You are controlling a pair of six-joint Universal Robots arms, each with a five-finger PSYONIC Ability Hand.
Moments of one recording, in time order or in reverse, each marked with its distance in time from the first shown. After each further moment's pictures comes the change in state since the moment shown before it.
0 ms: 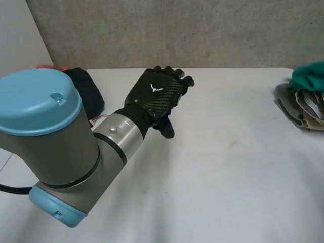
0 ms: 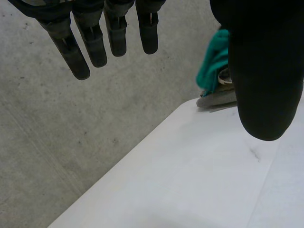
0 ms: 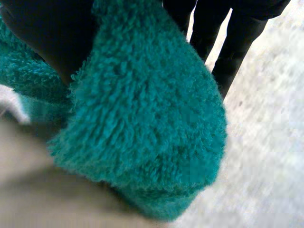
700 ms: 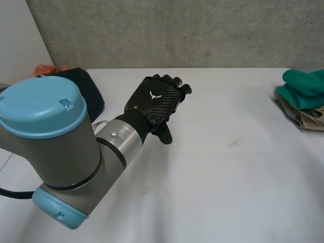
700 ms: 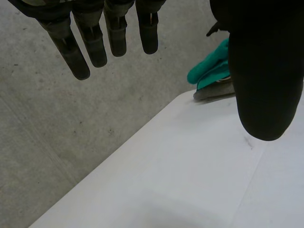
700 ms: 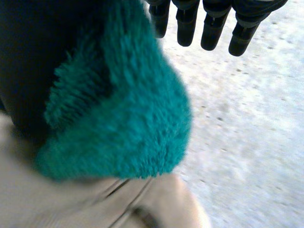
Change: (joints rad) left arm 0.006 -0.018 -0.020 0.000 -0.001 -0.001; right arm 0.019 0.098 -0.057 0.058 0.052 -0.095; left_hand 0.000 0.000 0.000 0.000 0.000; right_hand -0.760 -0.906 -0.934 -0.972 -0.836
